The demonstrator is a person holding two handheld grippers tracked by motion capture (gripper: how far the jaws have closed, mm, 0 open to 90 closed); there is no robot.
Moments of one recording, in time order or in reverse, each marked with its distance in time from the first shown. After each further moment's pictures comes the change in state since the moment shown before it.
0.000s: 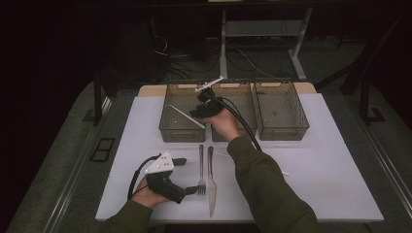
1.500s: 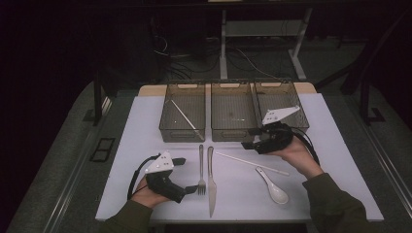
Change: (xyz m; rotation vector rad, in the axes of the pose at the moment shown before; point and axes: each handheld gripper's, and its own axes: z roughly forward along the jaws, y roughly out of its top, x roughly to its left) left arm 0.002 -0.001 0.000 0.013 0.016 -0.014; right arm -0.033 -0.141 -0.151 -0.083 0.136 -0.161
